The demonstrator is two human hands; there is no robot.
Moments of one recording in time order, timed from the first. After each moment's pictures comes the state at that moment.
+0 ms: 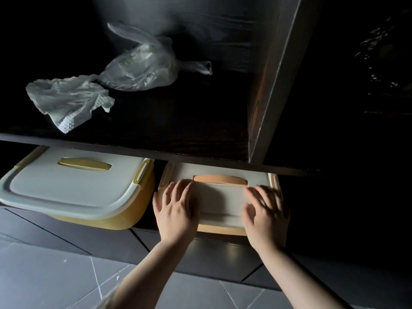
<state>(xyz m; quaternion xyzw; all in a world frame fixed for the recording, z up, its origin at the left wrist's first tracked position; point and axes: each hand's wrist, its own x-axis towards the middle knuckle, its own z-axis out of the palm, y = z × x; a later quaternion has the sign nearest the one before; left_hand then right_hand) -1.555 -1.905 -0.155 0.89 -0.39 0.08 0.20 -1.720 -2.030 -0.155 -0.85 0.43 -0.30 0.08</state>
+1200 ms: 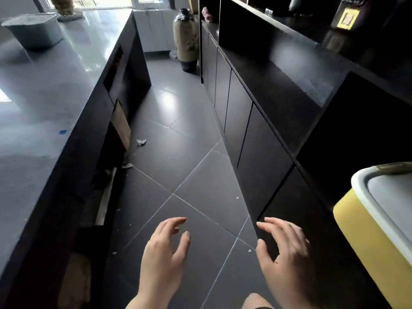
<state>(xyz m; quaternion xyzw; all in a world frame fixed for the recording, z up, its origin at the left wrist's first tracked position) -1.536 -1.383 -0.135 0.86 0.26 0.15 0.42 -1.454 -1.593 -0.138 -0.91 -0.17 -0.19 0.32</state>
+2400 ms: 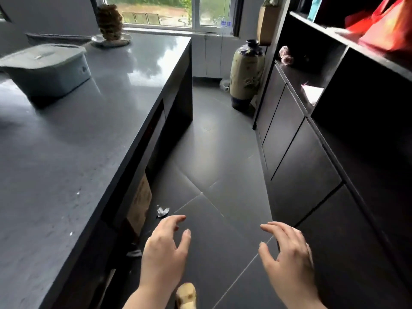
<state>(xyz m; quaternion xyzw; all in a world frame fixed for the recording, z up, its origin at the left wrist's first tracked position) -0.920 -0.874 -0.137 0.83 0.36 0.20 0.37 -0.793 -1.062 -0.142 -0.92 -0.23 -0.09 0.31</state>
